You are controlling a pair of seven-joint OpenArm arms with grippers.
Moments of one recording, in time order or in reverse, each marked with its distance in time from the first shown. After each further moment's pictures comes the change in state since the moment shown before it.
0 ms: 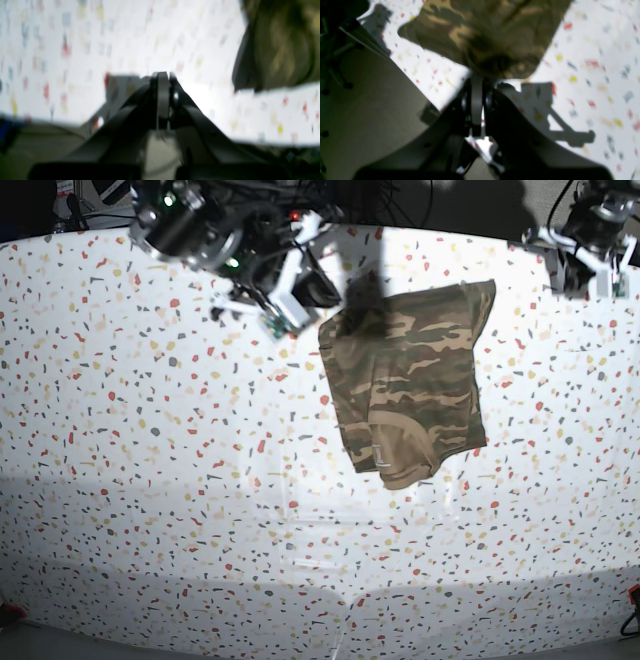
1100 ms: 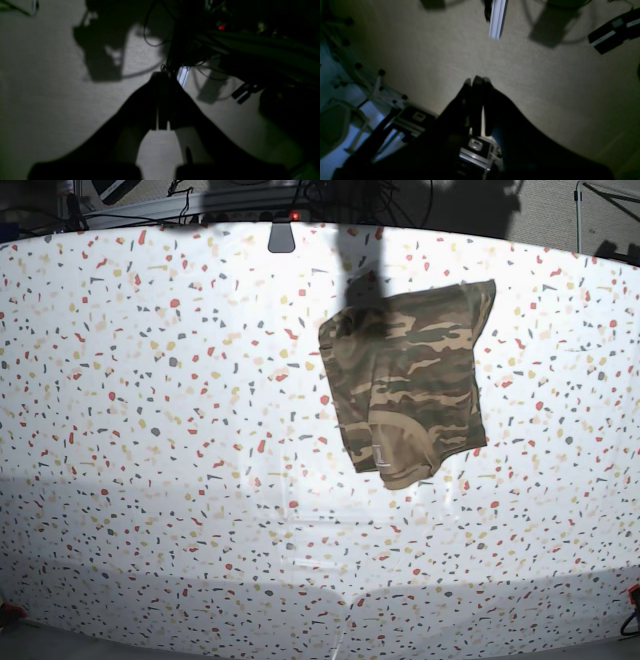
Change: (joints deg) left arm 0.1 2.5 -1.0 -45.2 2.5 -13.1 -8.6; right arm -20.4 1.2 19.9 -41.2 -6.6 -0.3 4.7
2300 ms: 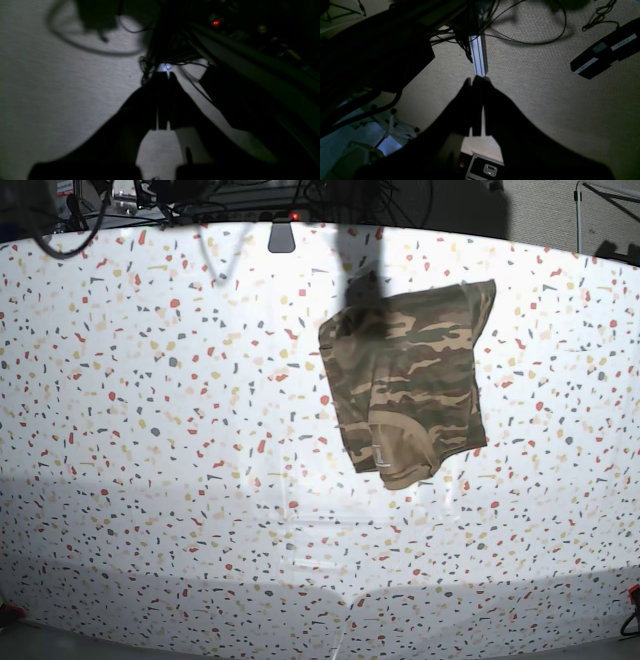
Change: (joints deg) left arm -26.8 8.5 -0.3 -39.9 19.3 10.4 -14.3; right arm 40.5 11.8 0.2 -60.4 -8.9 0.0 24.4
